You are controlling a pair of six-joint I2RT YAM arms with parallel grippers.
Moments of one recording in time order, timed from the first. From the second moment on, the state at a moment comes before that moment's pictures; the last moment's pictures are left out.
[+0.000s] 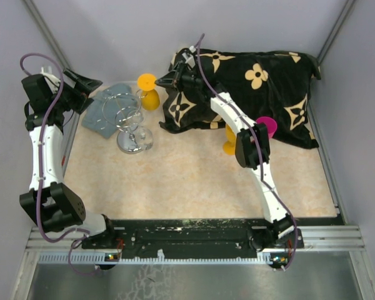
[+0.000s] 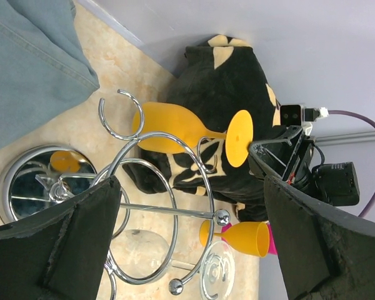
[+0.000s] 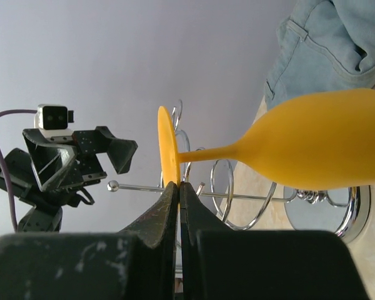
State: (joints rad) left arm 0.31 1.44 1.44 -0.34 0.56 -0.78; right arm 0.48 2.50 2.41 0.05 -0.76 1.22
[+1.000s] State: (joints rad) left arm 0.07 1.52 1.72 -0.12 0.85 -0.90; right arm 0.37 2.03 2.15 -0.10 -0.78 1.04
